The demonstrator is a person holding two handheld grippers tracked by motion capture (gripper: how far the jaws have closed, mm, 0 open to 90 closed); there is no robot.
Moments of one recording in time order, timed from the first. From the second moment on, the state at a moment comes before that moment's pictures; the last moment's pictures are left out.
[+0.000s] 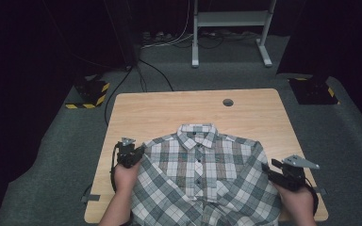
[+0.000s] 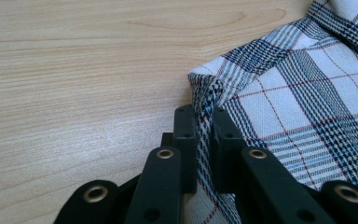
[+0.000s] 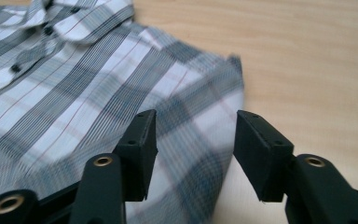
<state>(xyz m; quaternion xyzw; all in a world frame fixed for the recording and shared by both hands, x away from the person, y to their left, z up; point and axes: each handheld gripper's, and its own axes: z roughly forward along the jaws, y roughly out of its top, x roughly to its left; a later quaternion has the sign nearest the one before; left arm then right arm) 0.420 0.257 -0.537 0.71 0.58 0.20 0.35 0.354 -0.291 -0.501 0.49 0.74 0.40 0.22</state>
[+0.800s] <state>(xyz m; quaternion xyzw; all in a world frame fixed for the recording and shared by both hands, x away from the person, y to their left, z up) 0.420 0.255 -0.536 0.71 0.57 0.20 0.35 0.448 -0.264 -0.526 0.53 0.77 0.32 0.17</state>
